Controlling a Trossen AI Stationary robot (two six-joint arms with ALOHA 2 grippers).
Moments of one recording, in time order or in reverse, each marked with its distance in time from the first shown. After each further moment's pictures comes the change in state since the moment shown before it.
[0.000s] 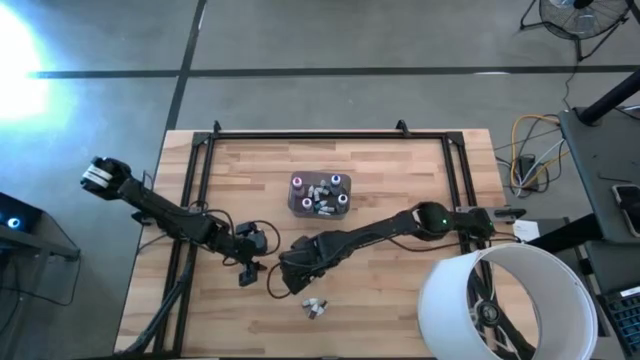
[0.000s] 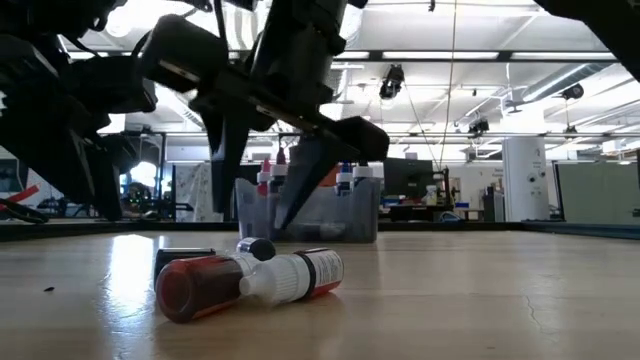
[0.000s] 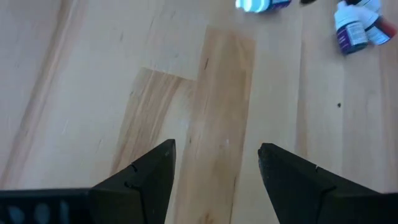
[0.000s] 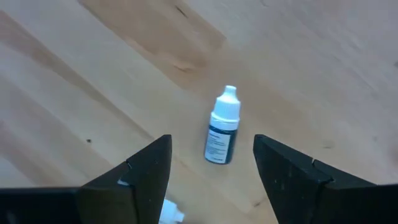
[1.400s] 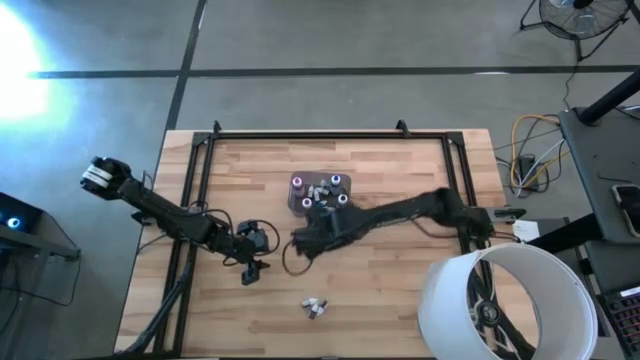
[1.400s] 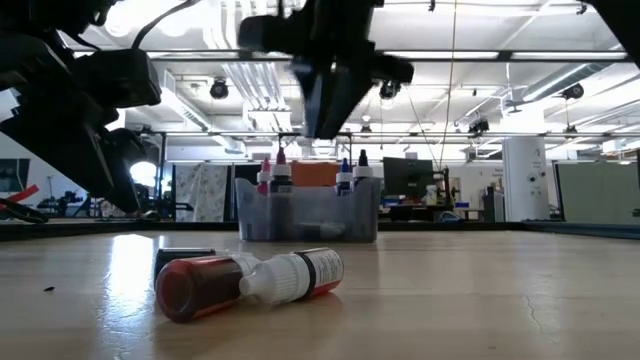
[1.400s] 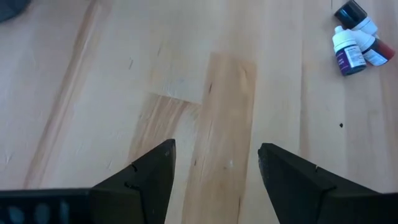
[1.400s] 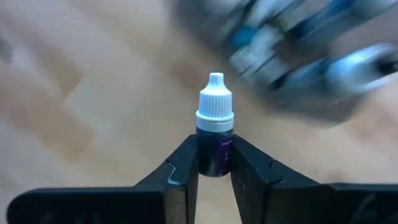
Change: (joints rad) left arm 0.000 0.000 0.000 0.044 -0.059 0.022; right arm -0.039 -0.163 -0.031 -0.268 0.385 -0.110
